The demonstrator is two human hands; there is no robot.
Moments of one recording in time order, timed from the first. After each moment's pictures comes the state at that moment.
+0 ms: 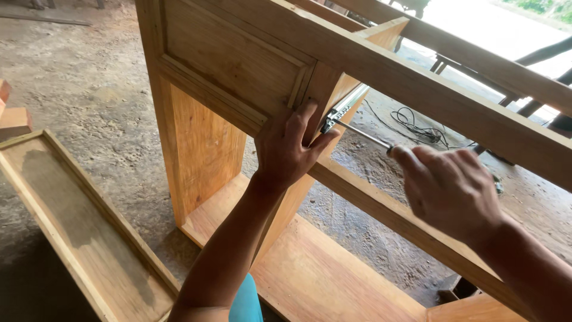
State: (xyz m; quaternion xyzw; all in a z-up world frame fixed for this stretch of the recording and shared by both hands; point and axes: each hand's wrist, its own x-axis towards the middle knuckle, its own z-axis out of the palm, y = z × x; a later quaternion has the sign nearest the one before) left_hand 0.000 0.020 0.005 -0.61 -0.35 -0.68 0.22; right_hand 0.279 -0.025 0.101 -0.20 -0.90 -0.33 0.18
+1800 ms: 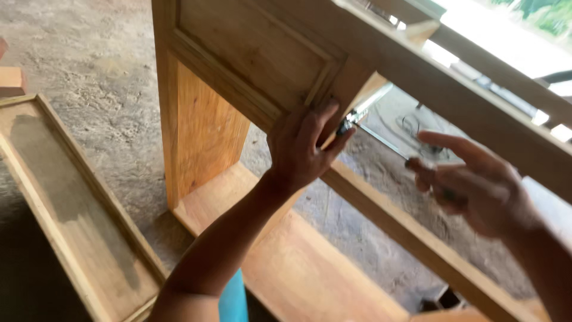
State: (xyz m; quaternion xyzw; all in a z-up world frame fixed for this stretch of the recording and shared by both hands) left_hand 0.008 0.017 -0.001 -0.57 -0.36 -0.71 0.19; right_hand 0.260 -0.006 0.147 -0.34 -0.69 0.57 0.29
